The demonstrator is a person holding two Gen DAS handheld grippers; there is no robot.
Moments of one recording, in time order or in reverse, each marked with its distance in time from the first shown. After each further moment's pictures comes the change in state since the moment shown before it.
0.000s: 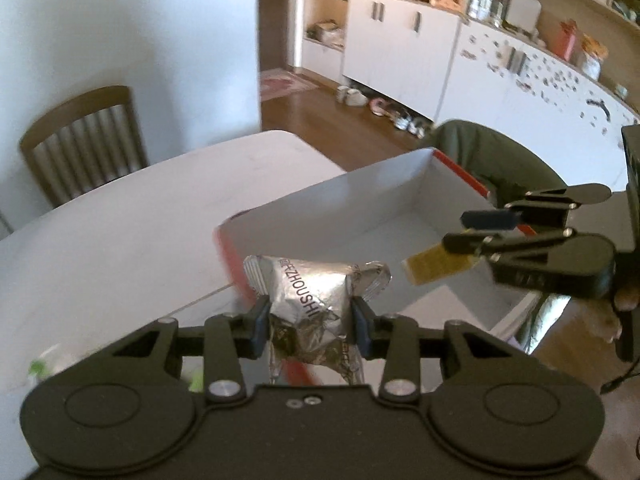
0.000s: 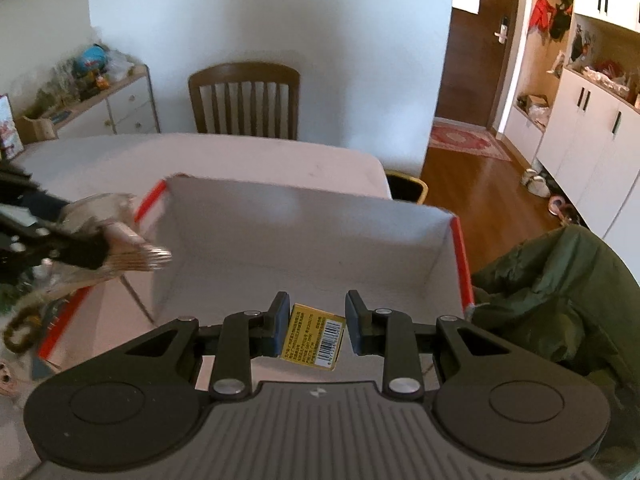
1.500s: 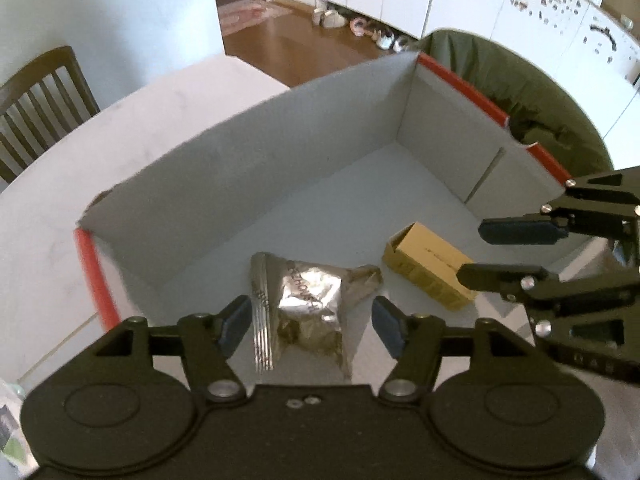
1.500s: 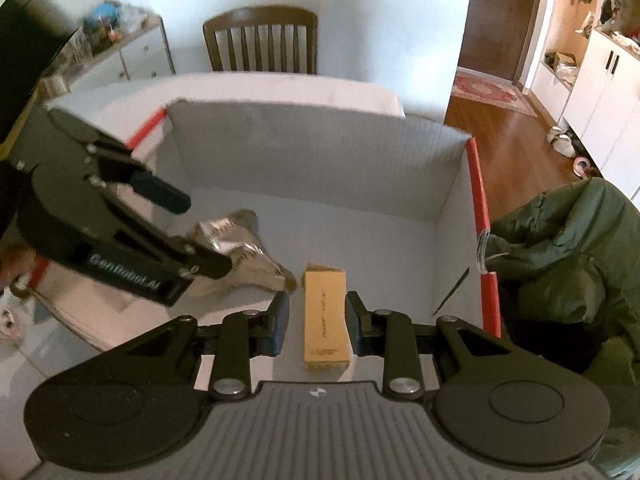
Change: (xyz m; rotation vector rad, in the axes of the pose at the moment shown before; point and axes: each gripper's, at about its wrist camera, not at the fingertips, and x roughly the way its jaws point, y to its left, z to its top) left arm 0.090 -0.038 0.010 0.064 0.227 -0.018; right arm 0.014 -0.011 -0.019 -0.008 0.157 0.091
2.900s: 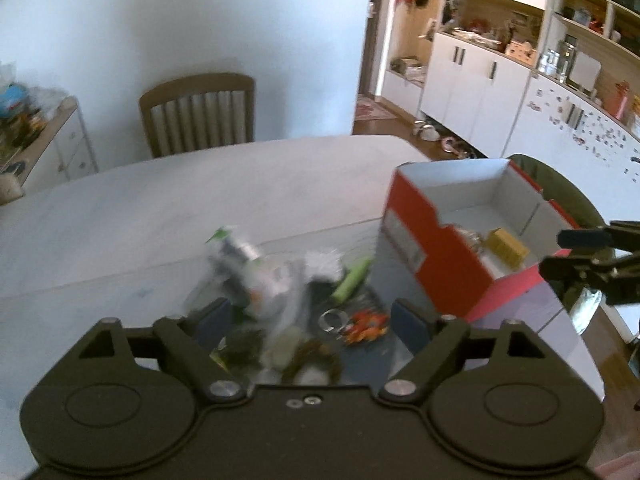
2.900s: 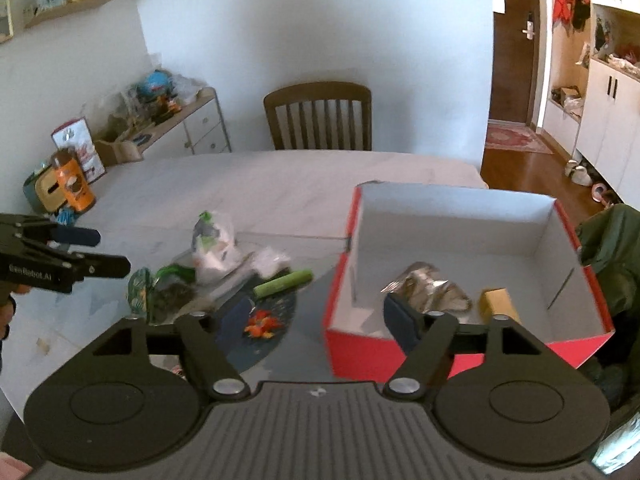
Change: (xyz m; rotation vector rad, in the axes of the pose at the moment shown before) left arm -0.206 0.150 -0.206 -0.291 -0.312 0.147; right arm -0.106 0.184 -0.012 0.060 -0.199 0.064
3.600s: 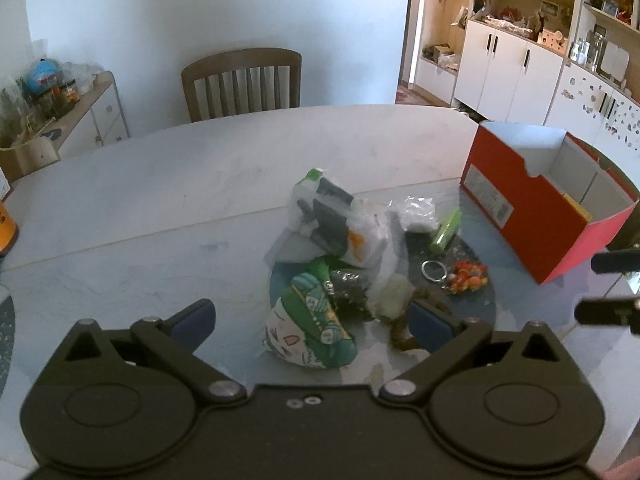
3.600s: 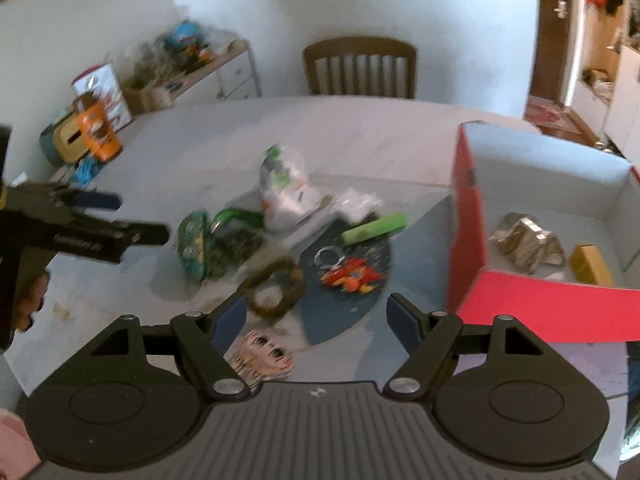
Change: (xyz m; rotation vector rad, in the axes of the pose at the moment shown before) left arm 0.029 0.077 -0.053 -0.005 0.017 0.080; right arm 0.054 0.094 -0.035 -0.041 0.120 0.058
